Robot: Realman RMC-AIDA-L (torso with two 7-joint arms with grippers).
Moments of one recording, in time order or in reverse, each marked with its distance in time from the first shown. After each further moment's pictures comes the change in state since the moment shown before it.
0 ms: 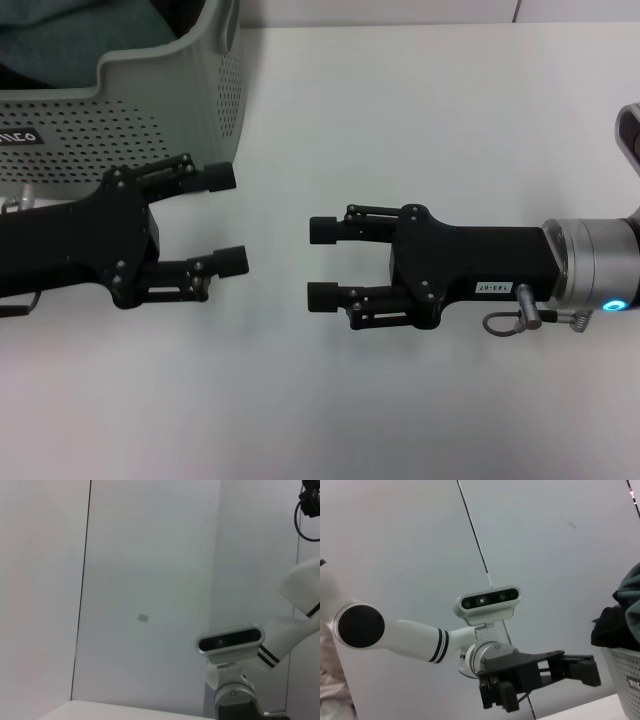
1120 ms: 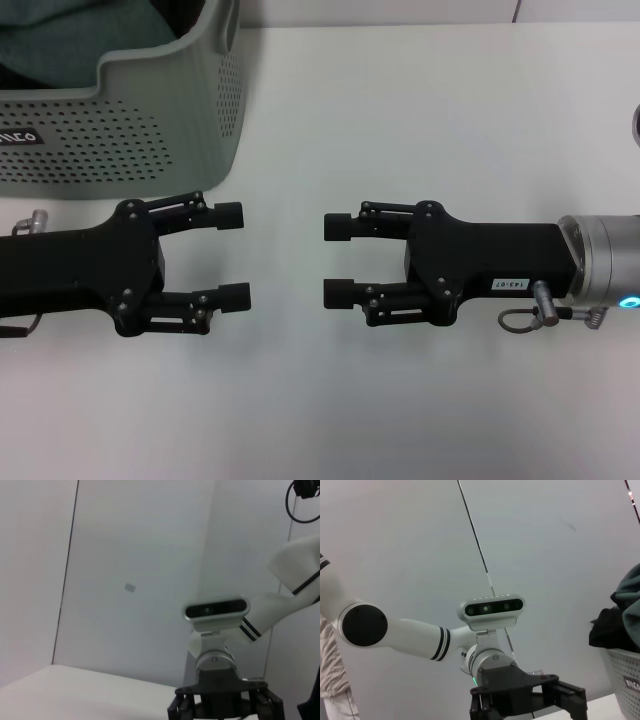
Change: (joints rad) left arm -0.006 0.004 0.001 0.003 0.091 0.001 -0.054; right arm -0.005 -0.019 0.002 0.005 -0.004 -0.020 0.000
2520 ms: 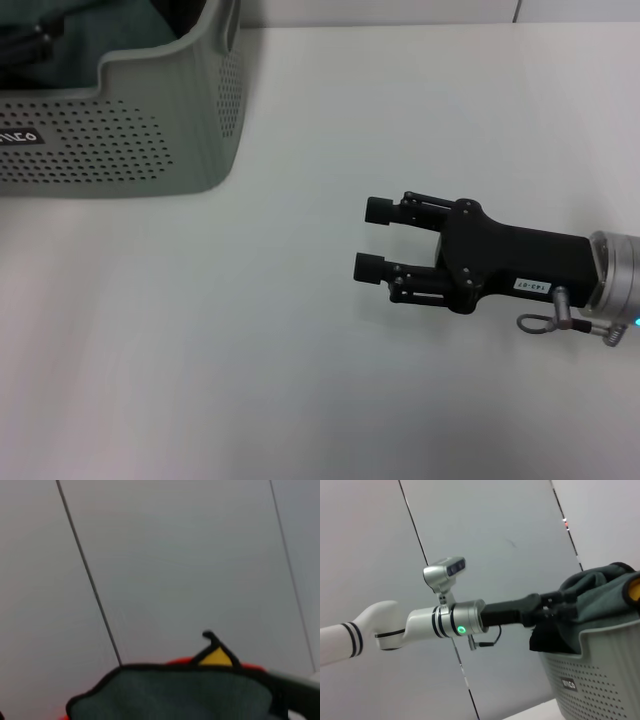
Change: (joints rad) left arm 0.222 -0.177 -0.121 0.809 0.019 -0.697 -0.234; right arm -0.103 0.005 0.081 0.002 0.012 0.053 -0.049
